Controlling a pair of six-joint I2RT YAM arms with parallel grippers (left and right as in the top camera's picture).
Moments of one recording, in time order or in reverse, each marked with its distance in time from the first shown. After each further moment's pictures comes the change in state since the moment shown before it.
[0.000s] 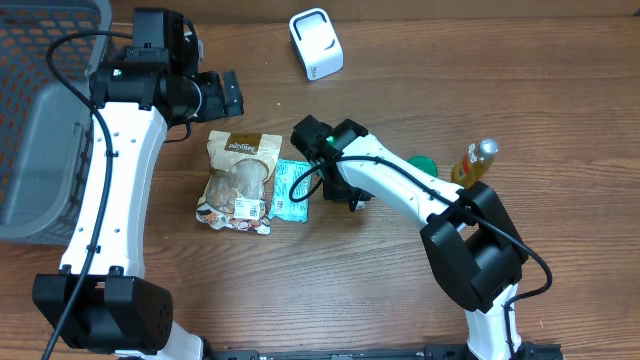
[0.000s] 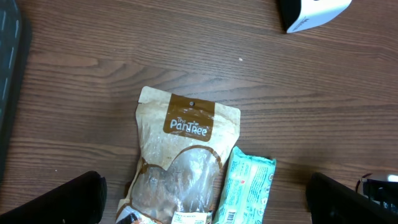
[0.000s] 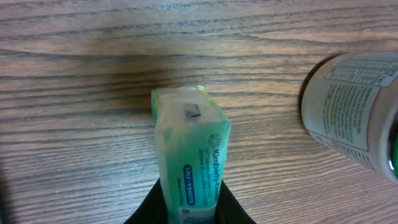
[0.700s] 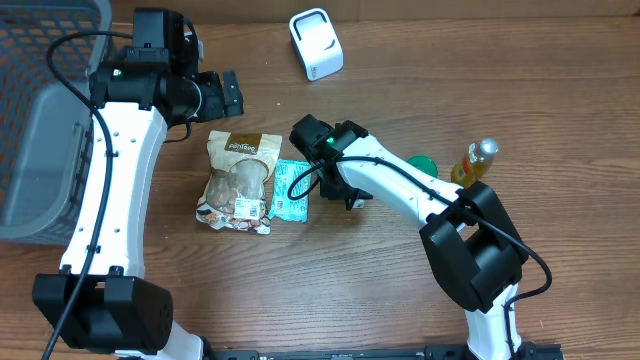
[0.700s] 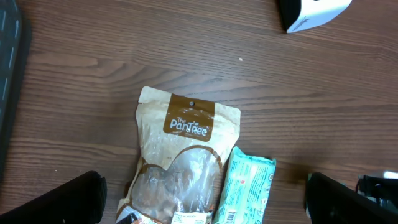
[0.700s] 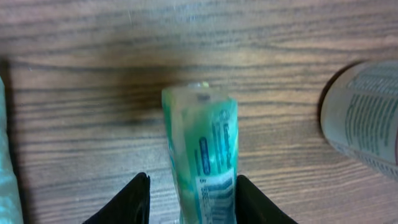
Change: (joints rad) left arm 0.000 0.000 0.000 0.000 0.000 0.000; right arm 0.000 0.000 -0.007 0.045 -0.036 0.006
